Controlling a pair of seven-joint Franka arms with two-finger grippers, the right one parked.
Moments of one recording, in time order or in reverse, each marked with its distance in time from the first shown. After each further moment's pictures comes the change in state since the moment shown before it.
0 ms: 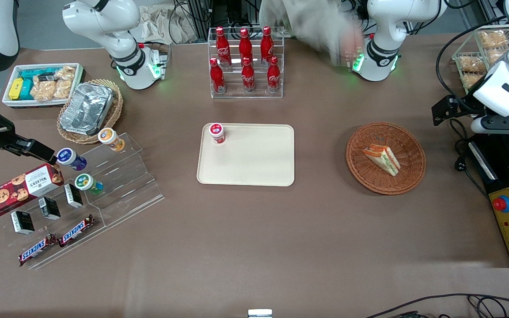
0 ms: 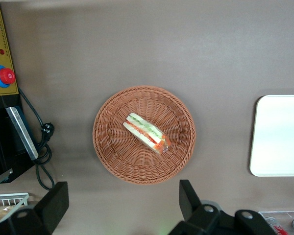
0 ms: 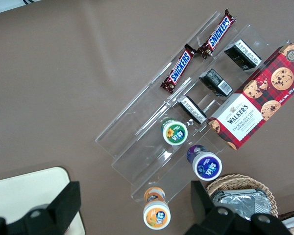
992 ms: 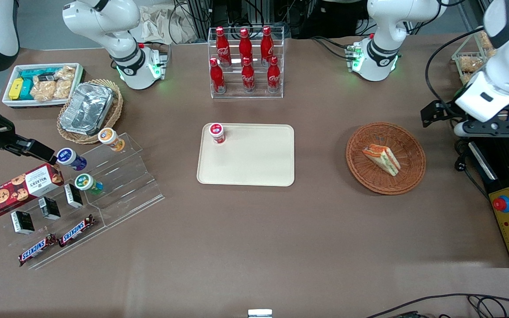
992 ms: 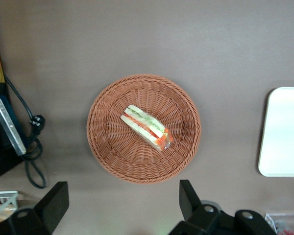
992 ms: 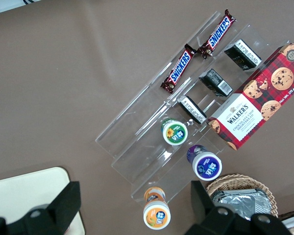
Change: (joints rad) arm 0.001 -0.085 0.000 -0.252 -0.001 0.144 -0.044
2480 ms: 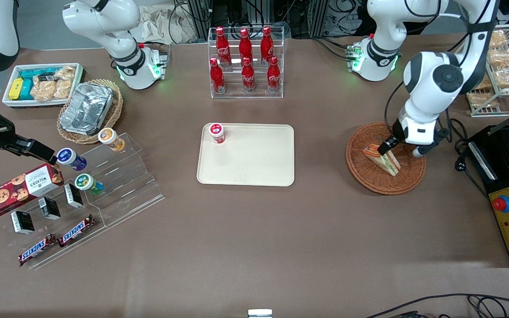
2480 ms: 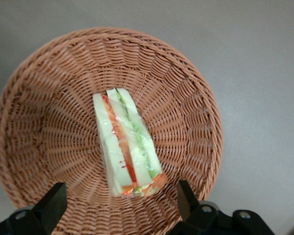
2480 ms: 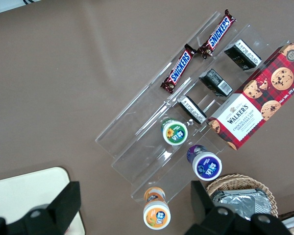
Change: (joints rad) arm -0.022 0.074 -0.053 -0.599 0.024 0.801 -0.767
